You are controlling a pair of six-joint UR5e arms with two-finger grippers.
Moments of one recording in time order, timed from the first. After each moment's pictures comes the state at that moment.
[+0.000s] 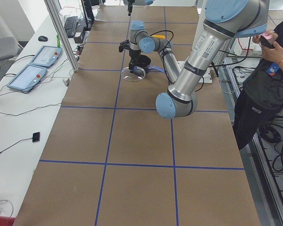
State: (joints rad) left arm -0.74 -2.08 -1.95 -1.39 -1.95 -0.71; right arm 1.26 -1.50 1.72 -1.22 2.18 0.44
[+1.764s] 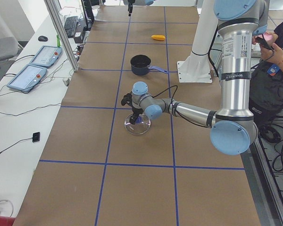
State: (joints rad) left arm -0.85 -1.52 -1.77 -2.14 -2.09 -0.46; right arm 1.25 -1.51 1.72 -1.22 2.17 0.44
